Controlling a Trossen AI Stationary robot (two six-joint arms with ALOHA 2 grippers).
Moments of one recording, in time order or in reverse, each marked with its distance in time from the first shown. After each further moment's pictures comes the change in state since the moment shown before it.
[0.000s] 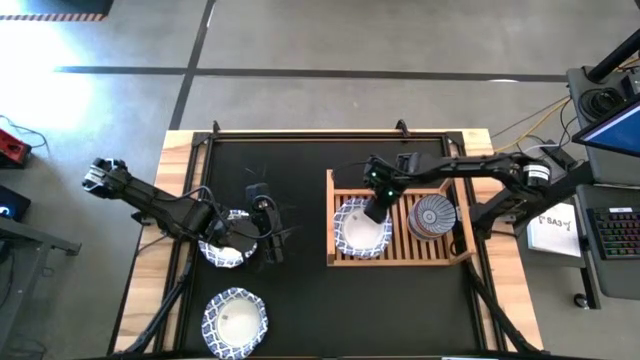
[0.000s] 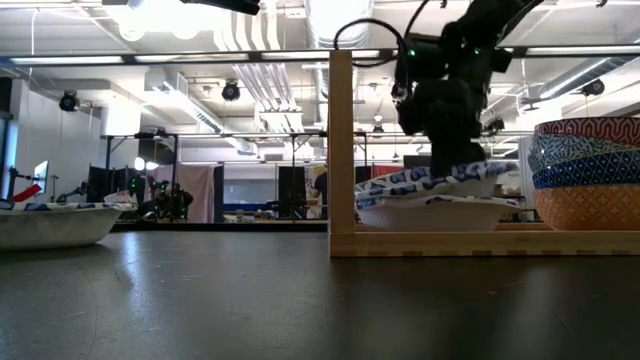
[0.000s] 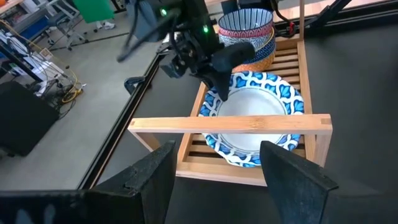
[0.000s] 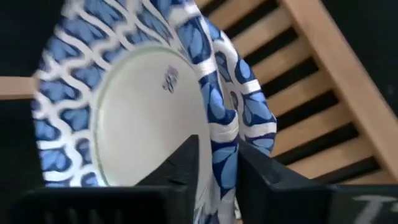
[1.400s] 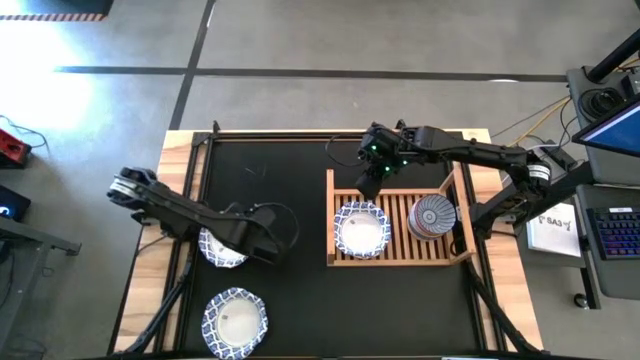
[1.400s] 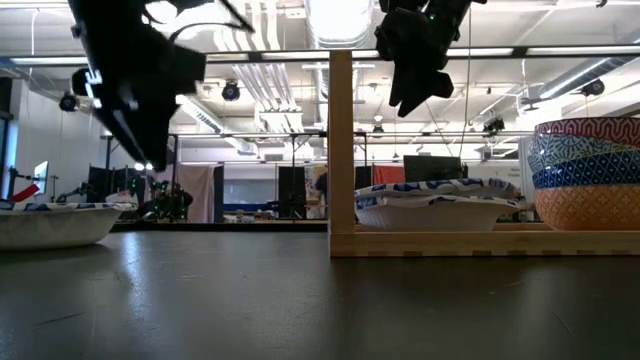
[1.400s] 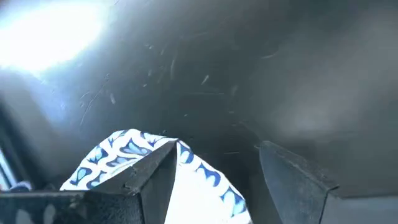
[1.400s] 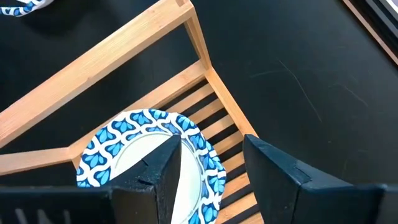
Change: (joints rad) left arm 0.066 0.285 -0.019 -0.700 0.257 -1.101; right arm 0.002 -0.003 0.439 -0.283 0.219 -0.041
